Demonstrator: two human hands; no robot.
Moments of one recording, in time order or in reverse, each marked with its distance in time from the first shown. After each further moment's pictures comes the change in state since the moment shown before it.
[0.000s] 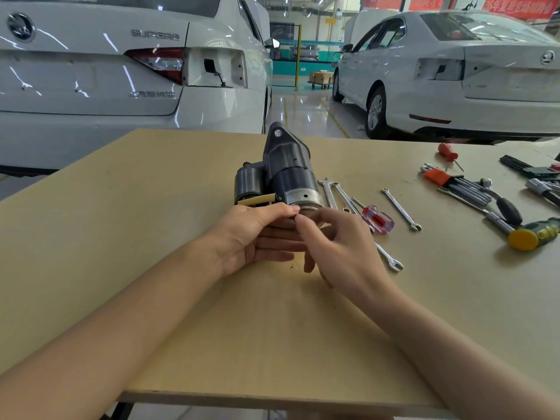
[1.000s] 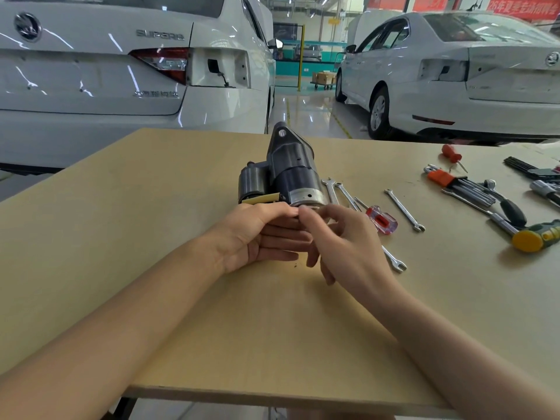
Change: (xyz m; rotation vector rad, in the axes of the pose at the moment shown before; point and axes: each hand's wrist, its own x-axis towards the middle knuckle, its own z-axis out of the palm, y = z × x) left_hand -0.001 0.001 -0.002 -0.002 -0.046 -0.013; right_hand -0.001 -0.004 -0.002 0.123 -0.003 0.063
